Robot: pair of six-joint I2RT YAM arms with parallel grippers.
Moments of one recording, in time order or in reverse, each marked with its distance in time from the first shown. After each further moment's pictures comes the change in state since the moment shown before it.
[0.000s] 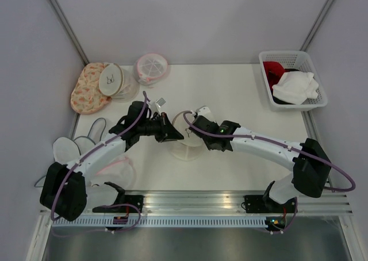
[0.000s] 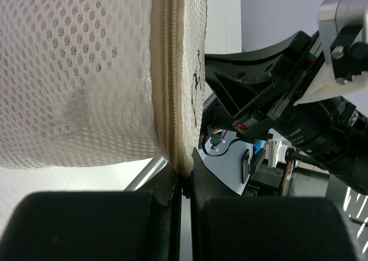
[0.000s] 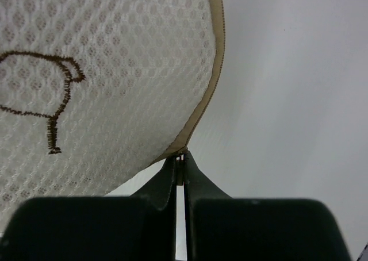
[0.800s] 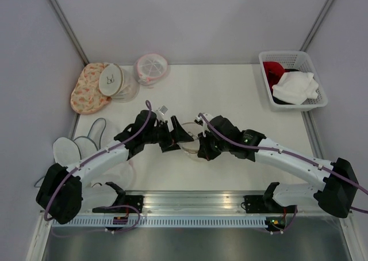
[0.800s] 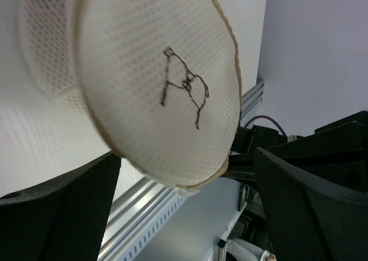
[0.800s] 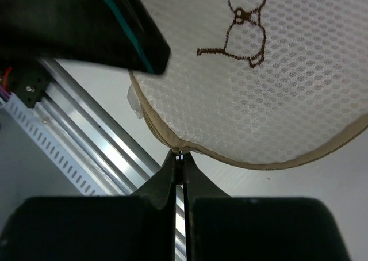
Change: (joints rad) left arm -0.103 0.001 -0.012 -0.001 -0.228 -0.117; right arm -0.044 -0.285 -0.204 0.229 -0.612 -0.002
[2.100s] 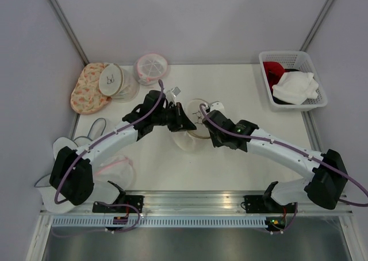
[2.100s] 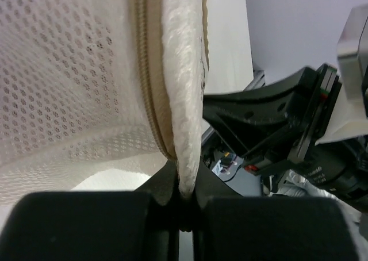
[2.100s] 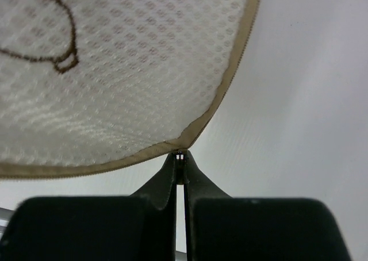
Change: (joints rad) left arm -0.061 0.152 0.231 -0.035 0.034 0.126; right arm -0.035 0.138 0.138 -0.188 0.500 0.060
